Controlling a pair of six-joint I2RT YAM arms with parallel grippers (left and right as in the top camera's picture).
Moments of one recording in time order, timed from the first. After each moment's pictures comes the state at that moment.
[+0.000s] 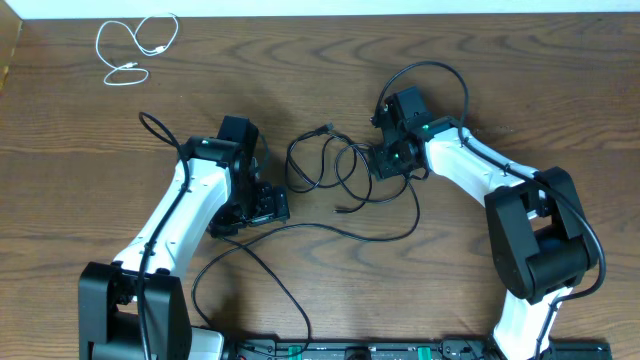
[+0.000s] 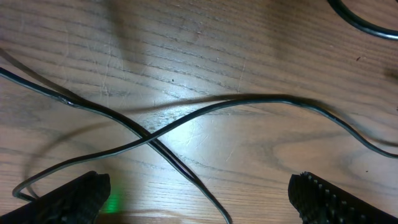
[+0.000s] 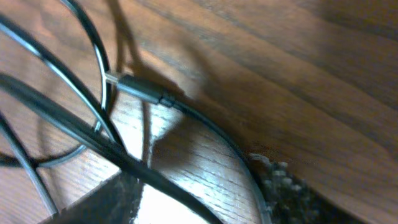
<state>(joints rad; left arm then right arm) -0.19 1.58 1.07 -1.13 0.16 -0.40 0.41 1.99 1.26 -0.51 -0.16 0.10</state>
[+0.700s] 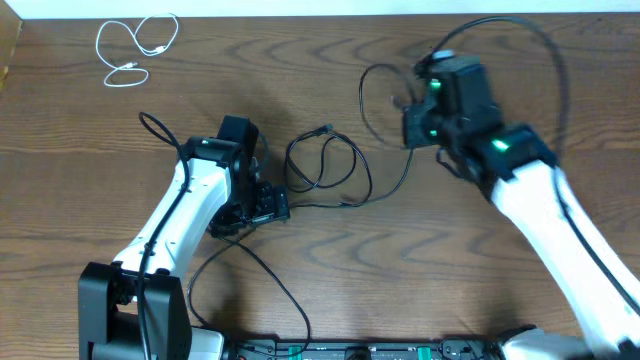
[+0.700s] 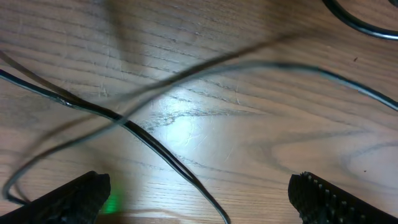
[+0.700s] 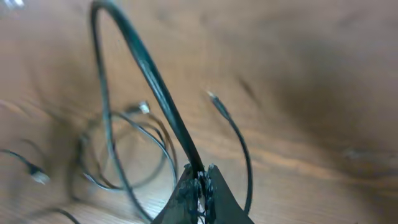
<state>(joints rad) -0.19 1.58 1.07 -1.12 0.17 -0.40 0.41 1.44 1.31 -0.61 0.03 0.26</state>
